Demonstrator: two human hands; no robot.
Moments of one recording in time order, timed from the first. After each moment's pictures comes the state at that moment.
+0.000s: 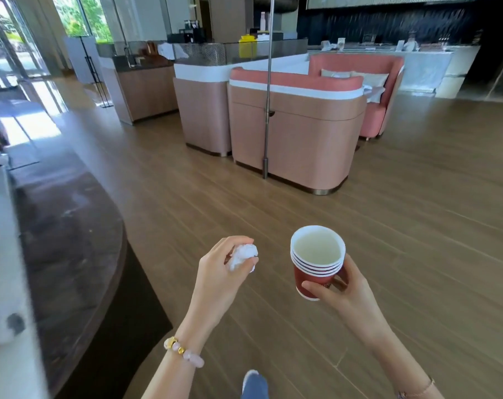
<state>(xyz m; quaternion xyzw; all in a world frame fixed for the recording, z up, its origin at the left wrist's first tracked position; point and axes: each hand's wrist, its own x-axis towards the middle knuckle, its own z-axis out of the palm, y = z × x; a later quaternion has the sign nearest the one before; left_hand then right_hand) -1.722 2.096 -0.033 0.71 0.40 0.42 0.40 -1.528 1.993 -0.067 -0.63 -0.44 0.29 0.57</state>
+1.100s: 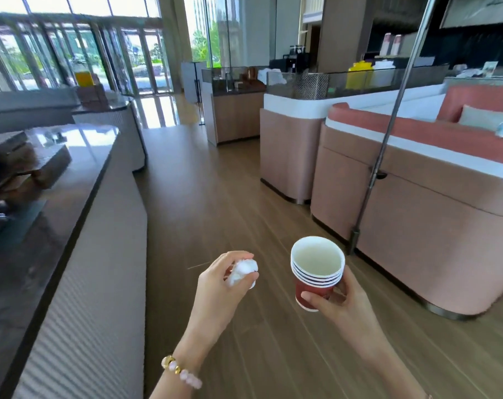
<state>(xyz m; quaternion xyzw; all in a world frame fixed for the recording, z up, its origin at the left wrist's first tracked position) -1.578 2.741 0.003 0.61 0.53 0.50 0.31 -1.364 2.729 -0.040 -0.51 -0.55 0.40 0.53</state>
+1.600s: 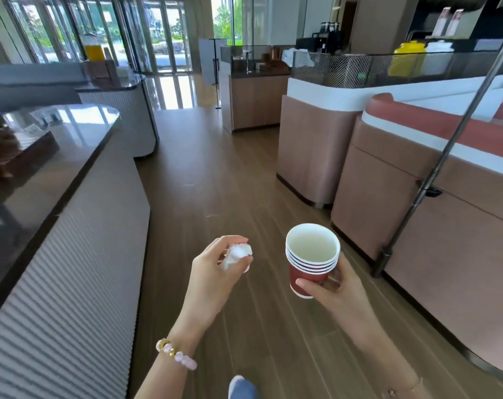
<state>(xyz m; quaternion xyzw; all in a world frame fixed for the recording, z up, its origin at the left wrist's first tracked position) -1.590 3.008 -0.019 0.57 0.57 0.52 0.29 -1.375 3.012 -0.055 -0.48 -0.57 0.44 0.51</state>
